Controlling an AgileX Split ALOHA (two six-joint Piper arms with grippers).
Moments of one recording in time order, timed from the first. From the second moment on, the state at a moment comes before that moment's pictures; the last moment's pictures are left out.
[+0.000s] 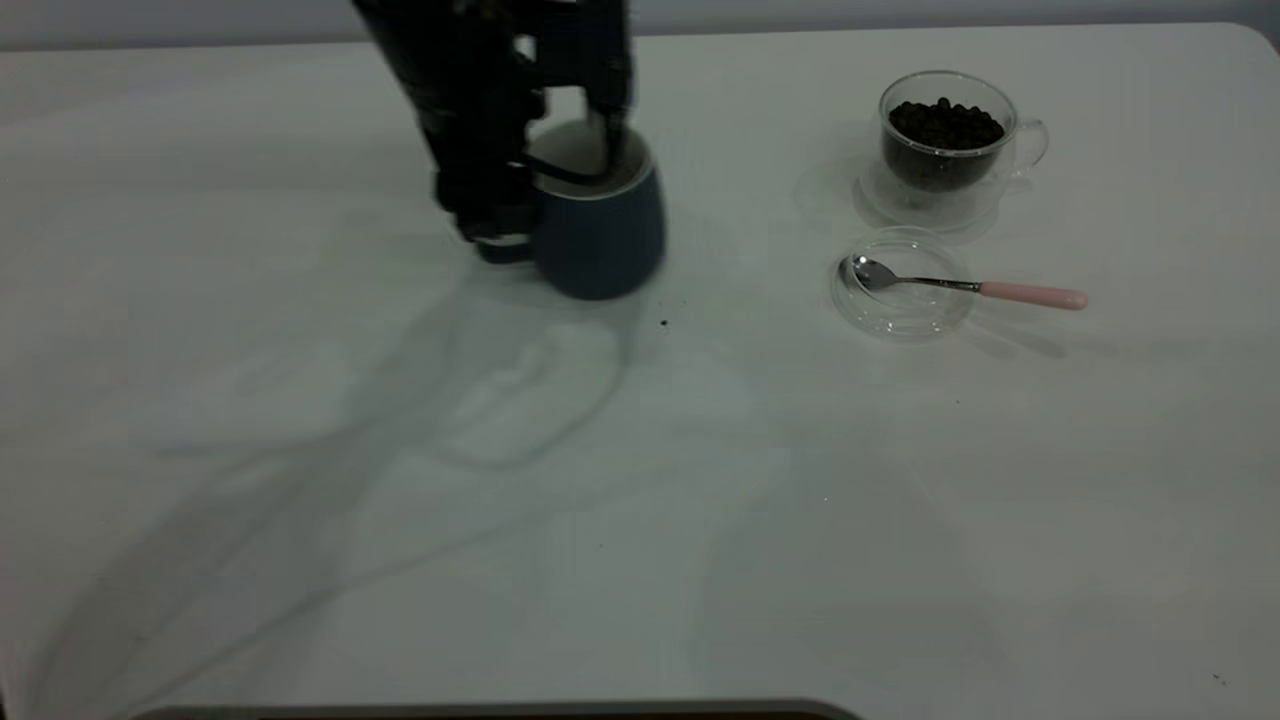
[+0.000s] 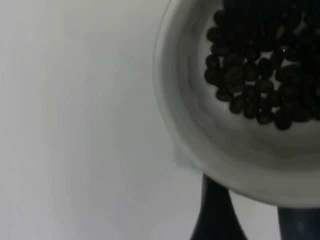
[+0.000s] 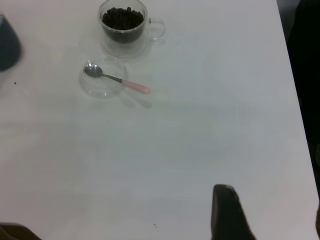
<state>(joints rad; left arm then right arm) -0.49 2.37 -1.51 0.23 0.29 0.86 -0.01 0.03 -0.47 0.03 1.12 -0.07</state>
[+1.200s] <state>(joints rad) -0.51 1.29 -1.46 0.41 1.17 -0.06 -0.01 0.03 -0.47 0.03 1.12 -0.07</state>
